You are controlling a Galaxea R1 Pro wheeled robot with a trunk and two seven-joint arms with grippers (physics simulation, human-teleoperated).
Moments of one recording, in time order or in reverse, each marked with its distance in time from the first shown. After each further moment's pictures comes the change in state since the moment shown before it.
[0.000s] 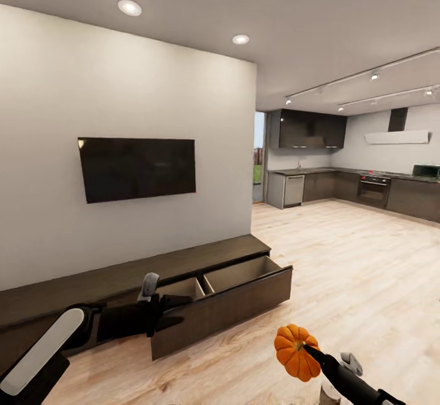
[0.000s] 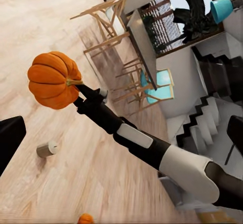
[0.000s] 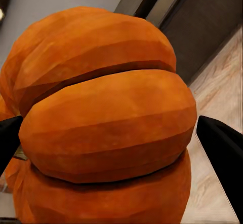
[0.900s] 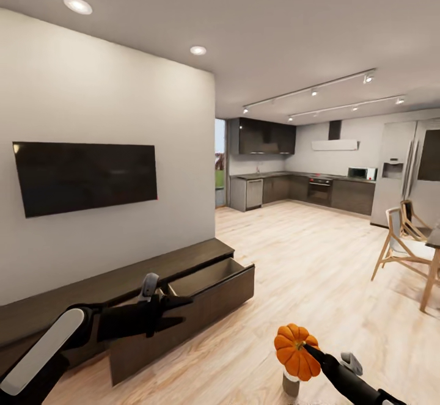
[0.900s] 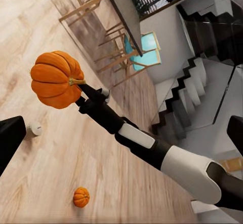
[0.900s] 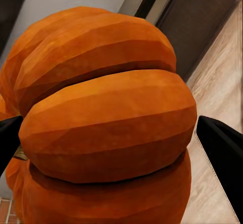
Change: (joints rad) left arm 0.000 0.000 0.000 0.003 -0.003 0.000 0.003; right arm 0.000 0.000 -0.005 -0.001 -0.001 0.000 0.000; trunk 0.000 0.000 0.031
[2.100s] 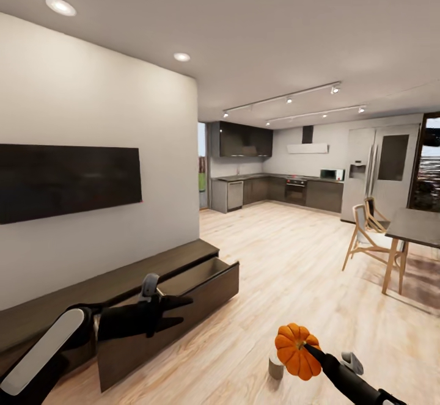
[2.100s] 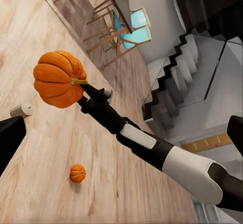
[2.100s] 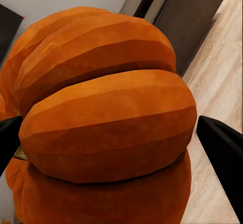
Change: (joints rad) left arm 0.000 0.000 0.000 0.004 -0.002 -0.001 0.002; right arm 0.000 -0.002 0.003 0.000 0.000 -0.020 0.001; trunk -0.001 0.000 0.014
